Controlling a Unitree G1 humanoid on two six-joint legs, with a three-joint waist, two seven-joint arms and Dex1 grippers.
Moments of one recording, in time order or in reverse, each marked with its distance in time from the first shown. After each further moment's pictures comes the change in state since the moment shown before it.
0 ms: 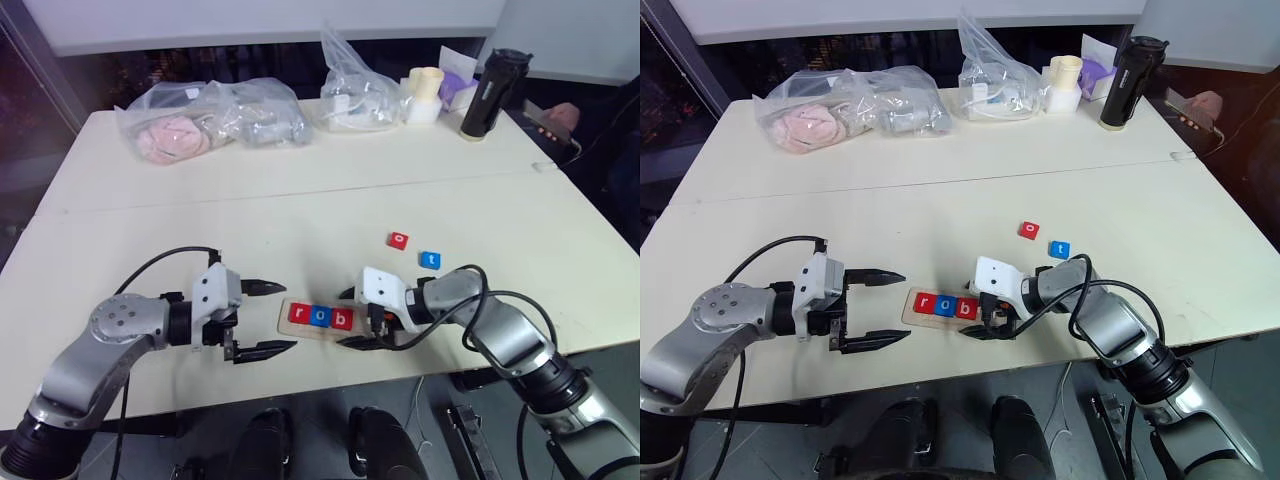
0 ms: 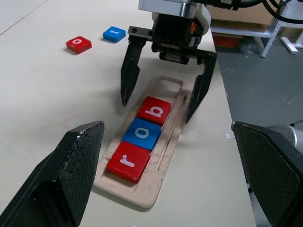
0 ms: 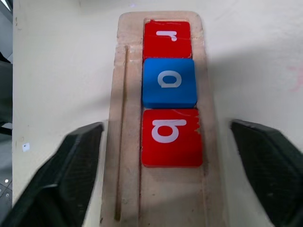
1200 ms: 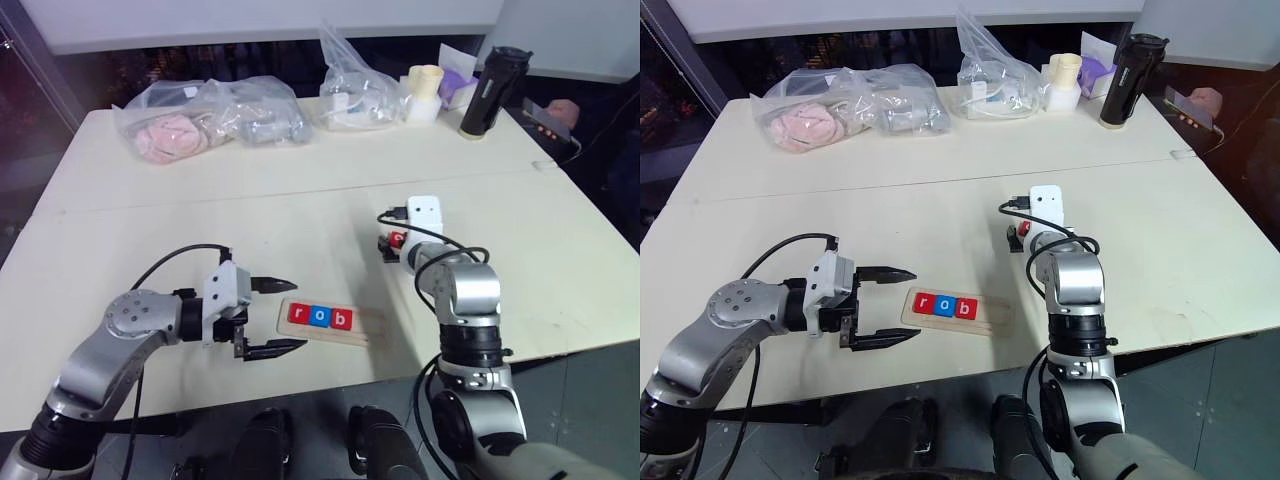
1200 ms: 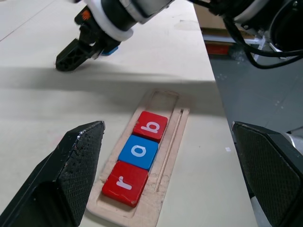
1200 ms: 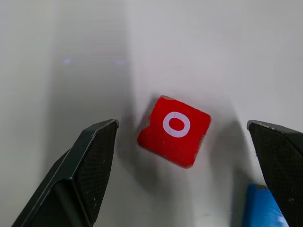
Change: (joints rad) left arm -0.046 -0.045 -0.047 0.028 0.015 -0.023 -0.016; right arm -0.211 0.637 -0.590 0.259 -0.170 0.553 -1.094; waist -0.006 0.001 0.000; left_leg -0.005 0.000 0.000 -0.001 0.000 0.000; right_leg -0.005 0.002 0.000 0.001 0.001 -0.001
